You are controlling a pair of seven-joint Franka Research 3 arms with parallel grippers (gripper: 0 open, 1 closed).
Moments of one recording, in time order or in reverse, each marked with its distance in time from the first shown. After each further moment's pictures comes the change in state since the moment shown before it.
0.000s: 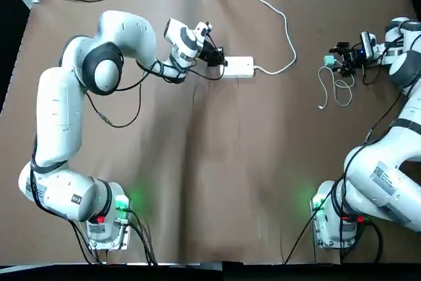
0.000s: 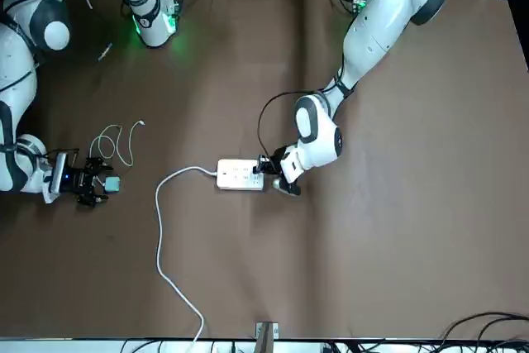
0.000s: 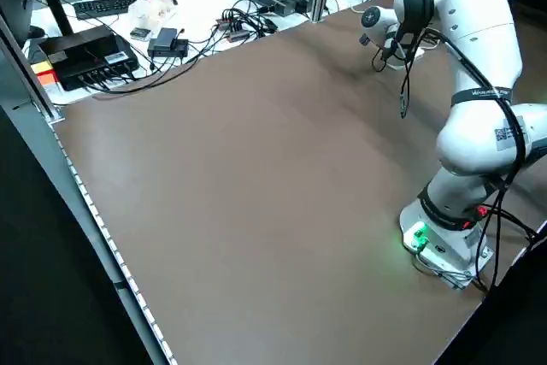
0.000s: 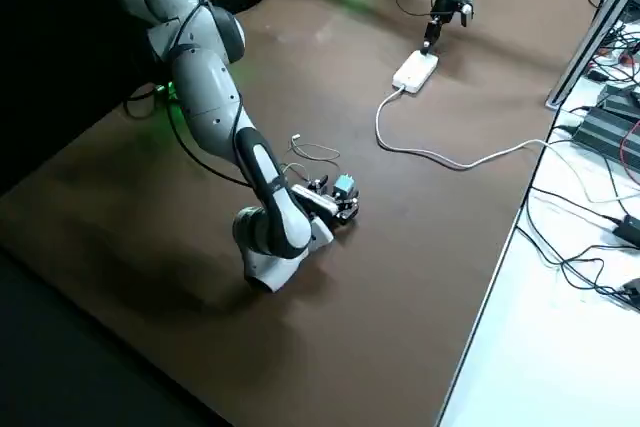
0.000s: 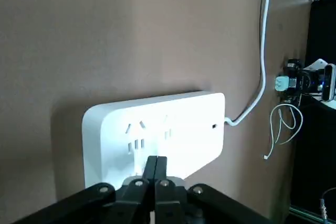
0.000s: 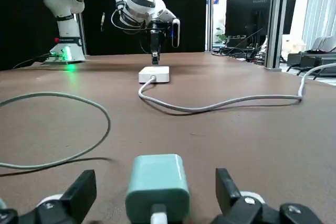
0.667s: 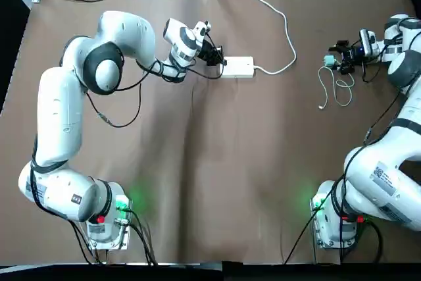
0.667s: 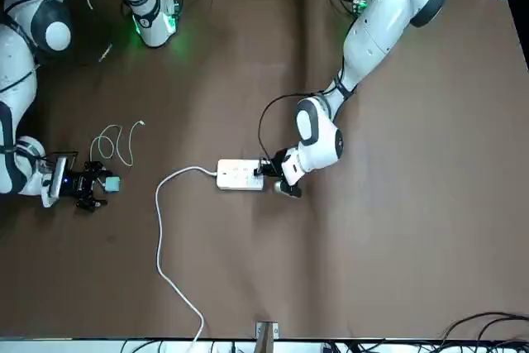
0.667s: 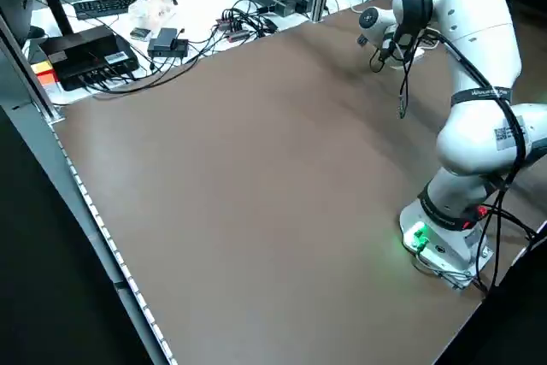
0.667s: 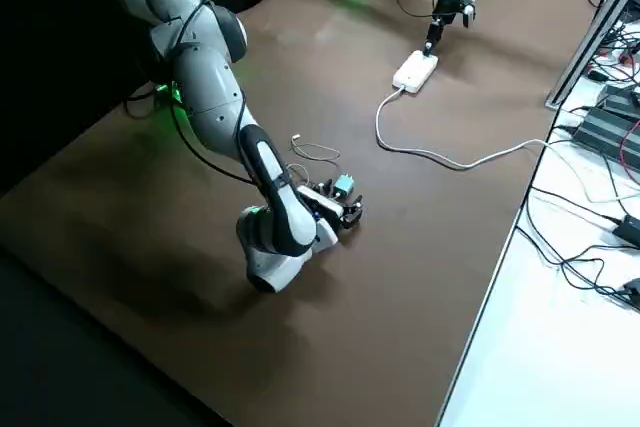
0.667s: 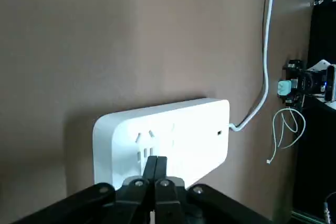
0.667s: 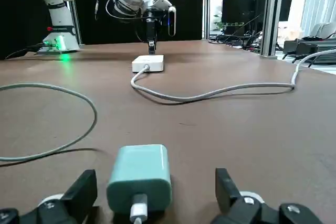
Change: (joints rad) left arm 0.003 0.008 0.009 0.011 0.003 0.001 0.004; right arm 0.015 0.000 0.000 0.020 -0.009 0.047 0.027
